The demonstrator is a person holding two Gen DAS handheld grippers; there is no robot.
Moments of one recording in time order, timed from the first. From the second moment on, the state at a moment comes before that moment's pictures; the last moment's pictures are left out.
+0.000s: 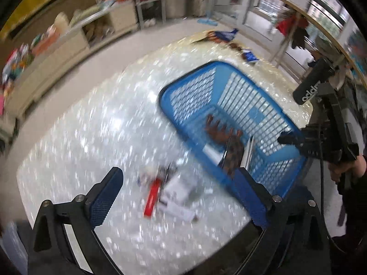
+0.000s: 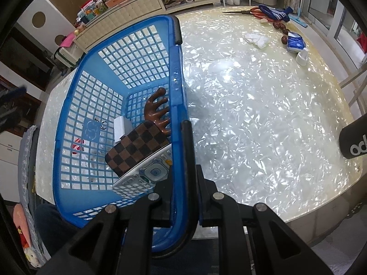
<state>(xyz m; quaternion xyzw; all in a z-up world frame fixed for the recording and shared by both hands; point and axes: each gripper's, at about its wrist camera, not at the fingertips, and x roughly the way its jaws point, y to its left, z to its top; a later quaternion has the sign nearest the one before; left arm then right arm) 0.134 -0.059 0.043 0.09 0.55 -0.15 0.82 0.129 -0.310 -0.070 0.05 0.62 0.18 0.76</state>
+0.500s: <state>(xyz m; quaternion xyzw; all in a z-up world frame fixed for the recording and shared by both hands) 0.078 0.001 -0.052 -0.05 0.65 -0.09 0.75 0.130 -0.306 -0.071 0.03 0.62 0.18 0.76</state>
